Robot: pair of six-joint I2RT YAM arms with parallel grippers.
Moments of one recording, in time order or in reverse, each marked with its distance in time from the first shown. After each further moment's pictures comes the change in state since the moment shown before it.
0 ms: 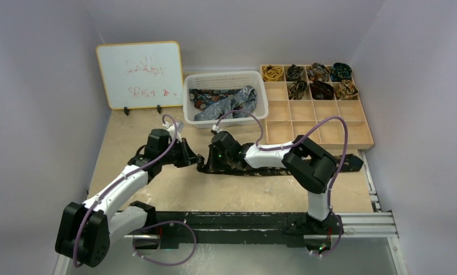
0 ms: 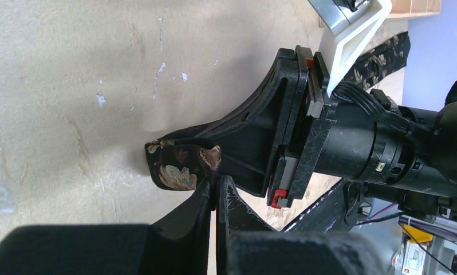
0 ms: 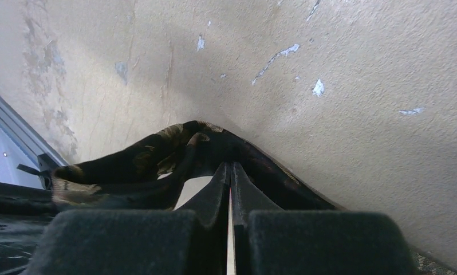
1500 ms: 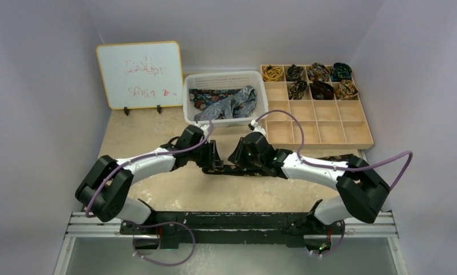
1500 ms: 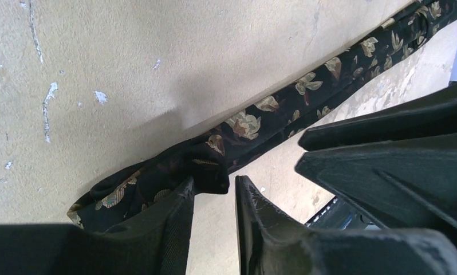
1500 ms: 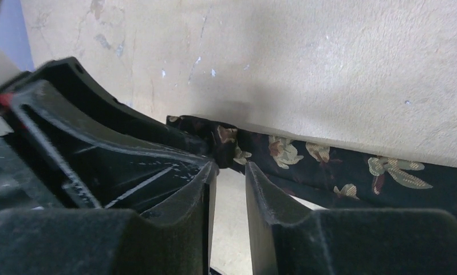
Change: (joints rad) left arm -0.292 0.418 0.171 0.113 -0.119 -0.053; right arm -0.093 -0.482 -0.314 -0.063 0.213 0.143
